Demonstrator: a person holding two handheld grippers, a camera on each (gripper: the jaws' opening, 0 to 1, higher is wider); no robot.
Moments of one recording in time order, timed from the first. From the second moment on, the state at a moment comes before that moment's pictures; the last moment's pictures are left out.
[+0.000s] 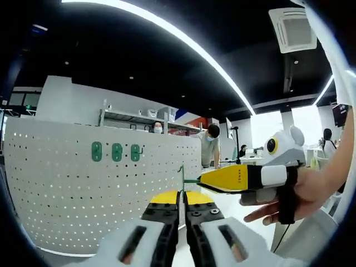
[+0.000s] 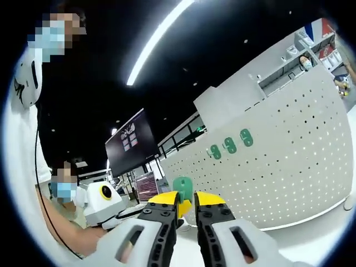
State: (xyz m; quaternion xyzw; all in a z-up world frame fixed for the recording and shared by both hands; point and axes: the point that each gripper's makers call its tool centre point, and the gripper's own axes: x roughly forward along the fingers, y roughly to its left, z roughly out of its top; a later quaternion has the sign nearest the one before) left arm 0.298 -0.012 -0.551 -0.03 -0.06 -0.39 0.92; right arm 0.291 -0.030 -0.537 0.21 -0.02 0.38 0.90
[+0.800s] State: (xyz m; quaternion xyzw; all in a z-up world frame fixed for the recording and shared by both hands) left arm 0.296 -0.018 -0.552 -0.02 -0.06 -0.39 0.92; right arm 0.293 -0.024 -0.537 0.22 -0.02 0.38 0.90
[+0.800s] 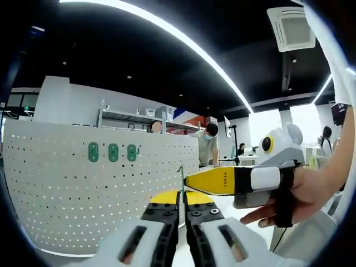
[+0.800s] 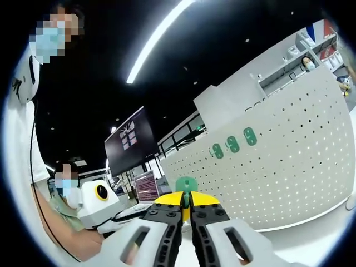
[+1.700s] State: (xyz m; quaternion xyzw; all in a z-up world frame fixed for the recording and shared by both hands) left arm 0.291 -0.011 -0.546 -0.06 -0.06 -0.38 0.92; right arm 0.288 -0.017 -0.530 0.22 -0.02 0.37 0.90
